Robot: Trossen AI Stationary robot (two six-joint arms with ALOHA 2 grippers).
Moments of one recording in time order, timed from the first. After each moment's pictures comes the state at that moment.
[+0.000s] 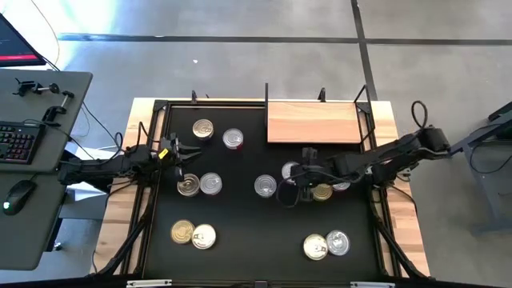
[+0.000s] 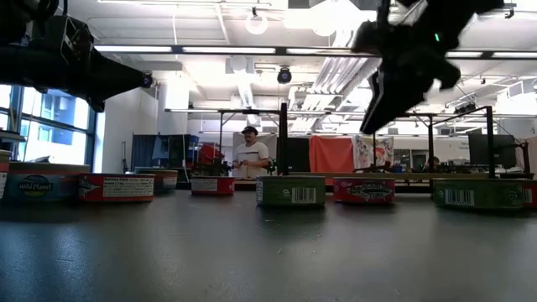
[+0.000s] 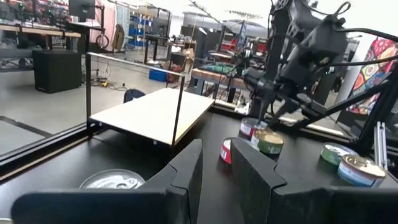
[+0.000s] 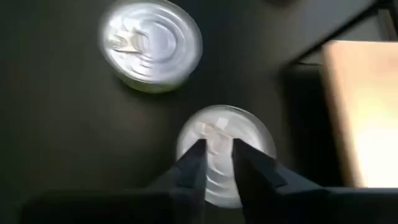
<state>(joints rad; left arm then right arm) 0.06 0.04 0.01 0.05 -0.25 -0.16 0.19 1.40 0.83 -0.42 0.34 0.13</state>
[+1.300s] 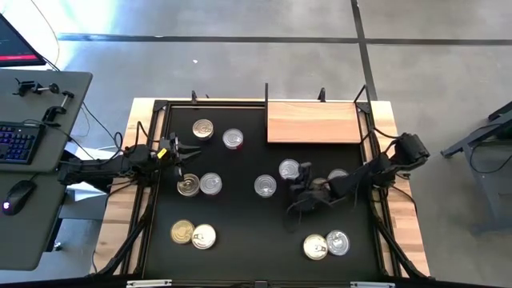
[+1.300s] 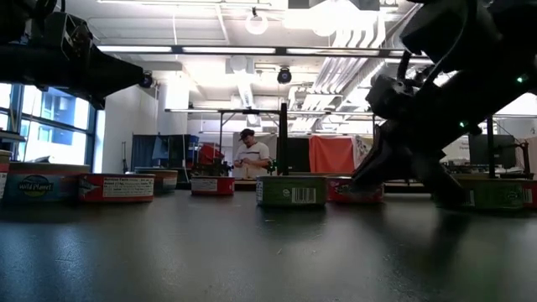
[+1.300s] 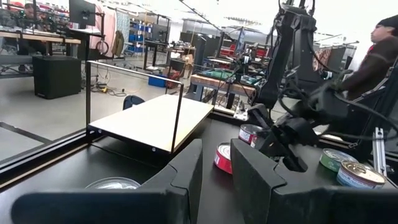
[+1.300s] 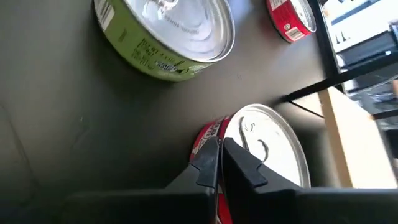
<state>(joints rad) 0.06 0.04 0.01 0.08 -0.25 -0.16 0.37 1.69 0.61 0.14 0.79 -0.16</state>
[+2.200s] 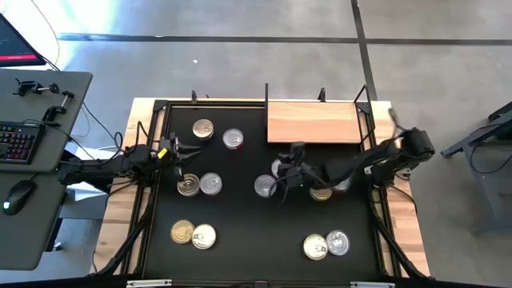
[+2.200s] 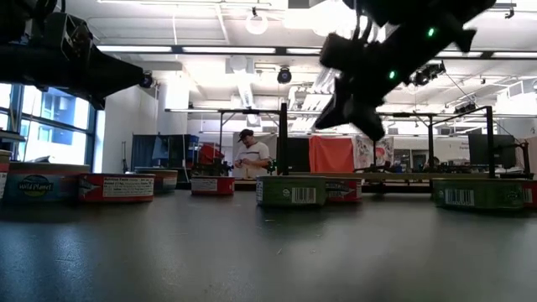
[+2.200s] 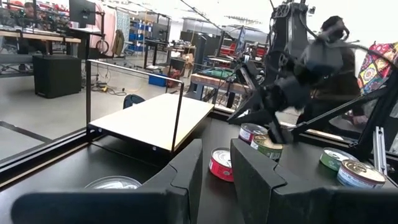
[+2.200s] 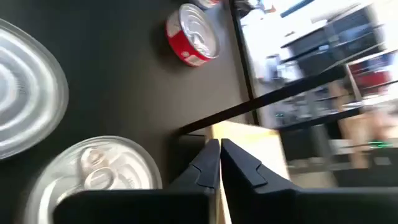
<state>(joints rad) 0.06 0.04 0.01 0.07 -0.25 -0.16 0.16 1.56 0.81 -0.01 0.79 -0.34</state>
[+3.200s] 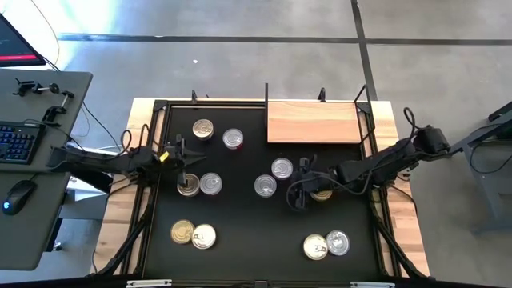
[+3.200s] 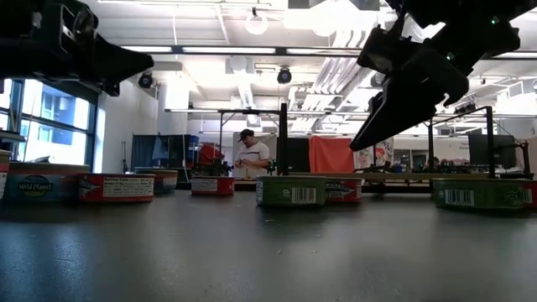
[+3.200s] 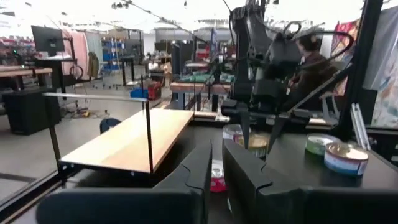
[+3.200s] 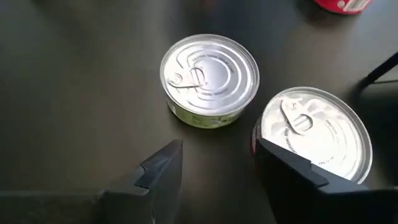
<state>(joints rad) -0.04 0.39 0.01 0.45 -0.23 0.01 0.23 1.42 0.65 -0.03 0.28 0.23</state>
